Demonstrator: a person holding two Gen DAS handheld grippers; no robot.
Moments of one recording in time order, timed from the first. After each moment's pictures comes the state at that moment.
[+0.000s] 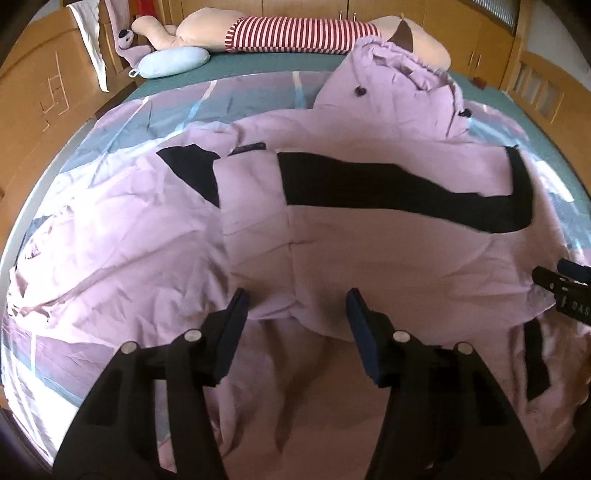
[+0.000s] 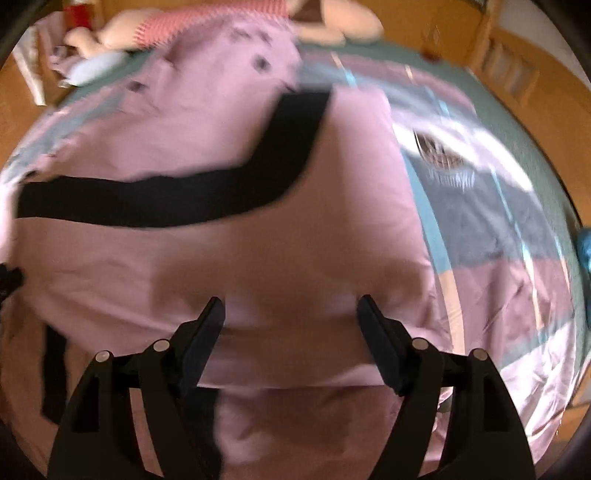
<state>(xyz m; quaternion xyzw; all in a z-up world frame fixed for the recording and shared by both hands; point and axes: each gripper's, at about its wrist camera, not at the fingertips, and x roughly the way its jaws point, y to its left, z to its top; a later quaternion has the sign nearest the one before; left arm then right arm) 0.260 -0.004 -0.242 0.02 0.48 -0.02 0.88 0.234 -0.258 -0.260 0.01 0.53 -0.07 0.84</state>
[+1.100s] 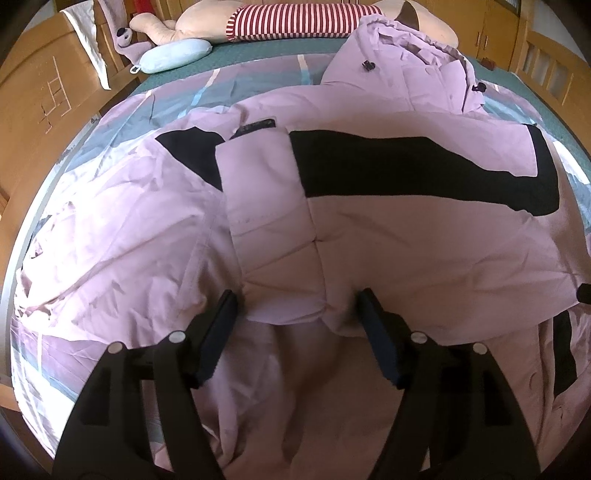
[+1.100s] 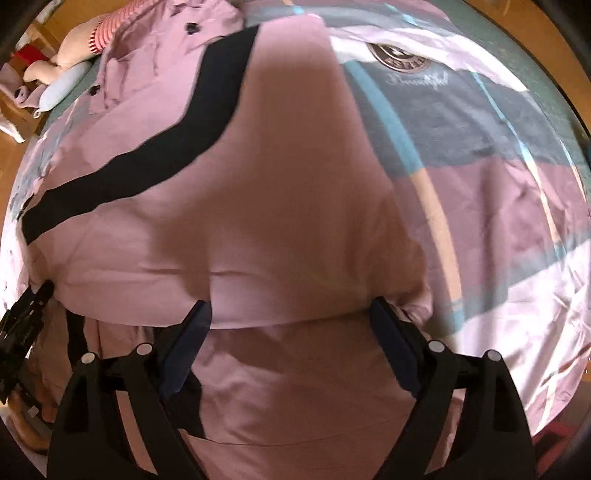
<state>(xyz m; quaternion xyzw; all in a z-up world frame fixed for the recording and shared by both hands) 0.261 -0.008 -0.263 0.05 0.50 0.00 0.87 0.209 -0.299 -0.267 0.13 0.61 -0.08 0.78</state>
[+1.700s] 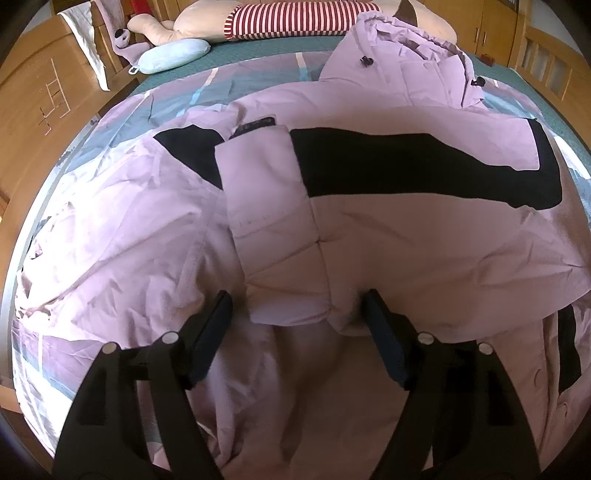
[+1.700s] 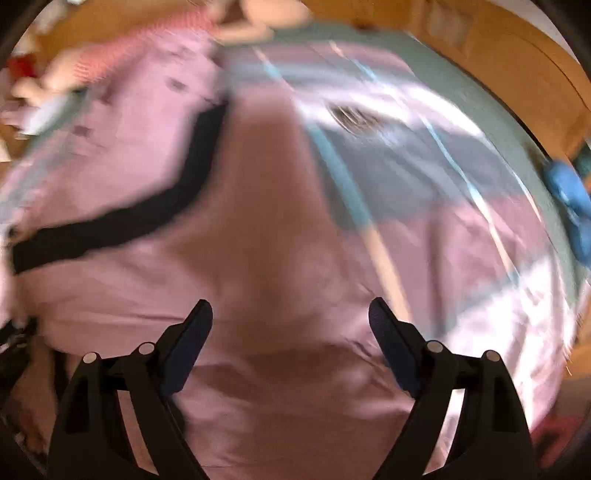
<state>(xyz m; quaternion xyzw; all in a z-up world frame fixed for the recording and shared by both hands) 0.259 -0.009 -0.266 0.05 0.50 0.00 0.86 0.211 -0.285 -0.233 0.08 0.51 -0.12 0.85</state>
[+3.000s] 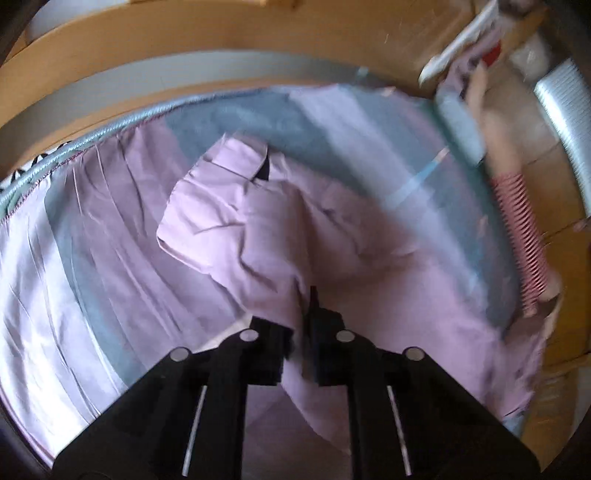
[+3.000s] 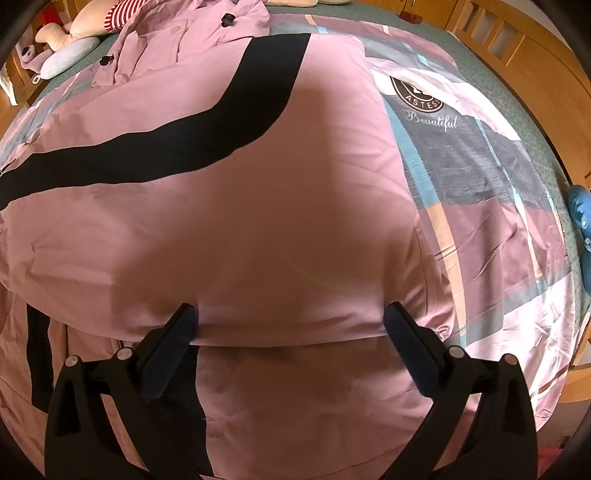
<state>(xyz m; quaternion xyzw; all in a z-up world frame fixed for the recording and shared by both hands) 0.214 0.383 -0.260 -0.41 0.38 0.24 0.79 0.215 -0.257 -0.280 0.03 0.57 -0.11 0.81</state>
